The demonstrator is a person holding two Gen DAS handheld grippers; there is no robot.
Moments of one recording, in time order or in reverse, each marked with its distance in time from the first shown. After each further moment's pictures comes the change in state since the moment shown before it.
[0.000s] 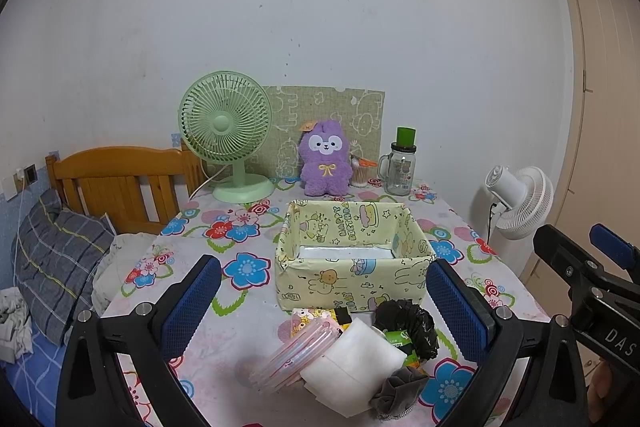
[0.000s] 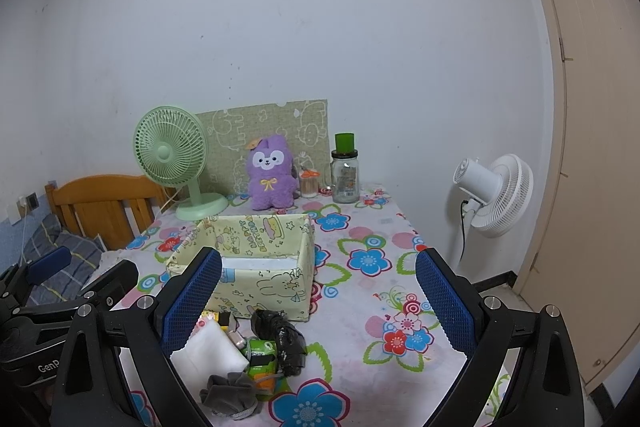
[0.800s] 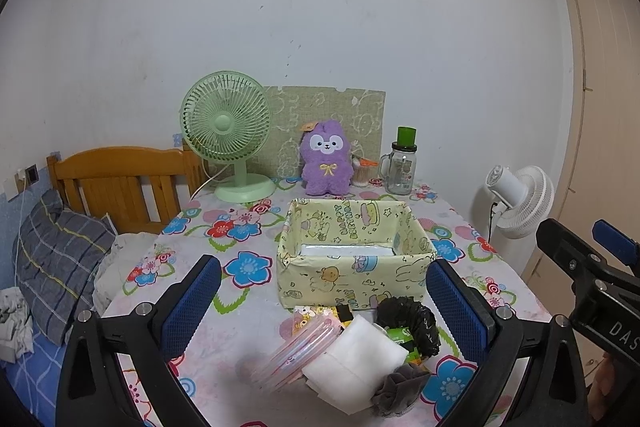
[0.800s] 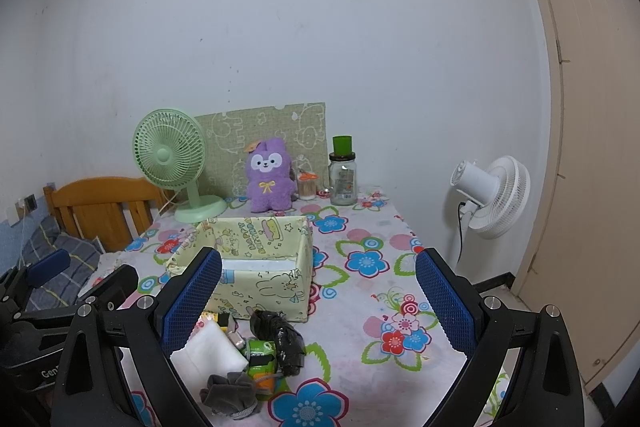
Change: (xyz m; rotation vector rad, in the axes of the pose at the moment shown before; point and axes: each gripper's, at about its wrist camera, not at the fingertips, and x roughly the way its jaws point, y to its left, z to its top) left arm -0.003 0.002 -0.006 -0.003 -0.003 0.006; right arm -0.003 0.000 -0.001 0.004 -0.005 -0.009
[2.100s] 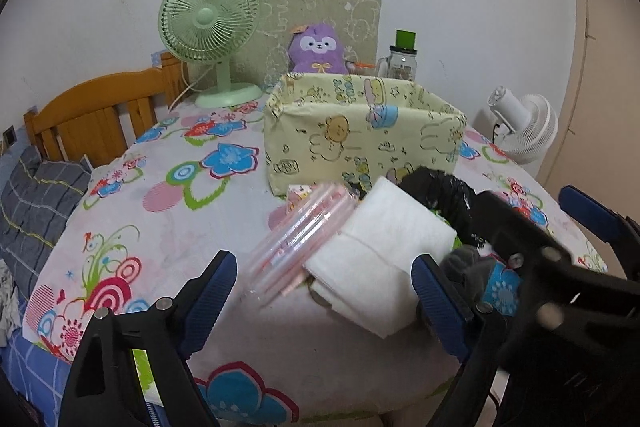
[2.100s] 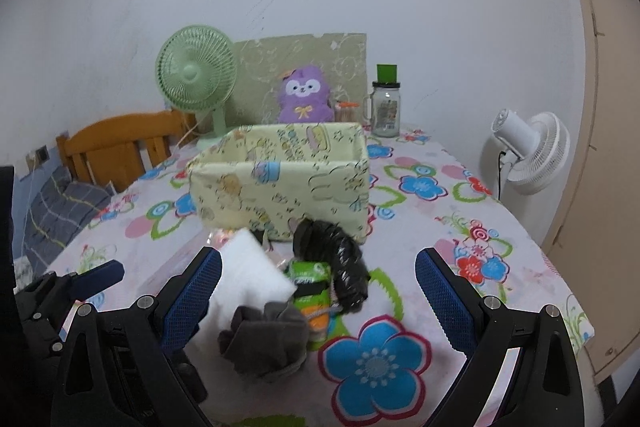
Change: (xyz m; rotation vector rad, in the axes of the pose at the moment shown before) left arm 0.055 0.010 -0.099 0.029 0.237 -0.056; right arm 0.053 0.060 -0.093 -0.071 0.162 0.072
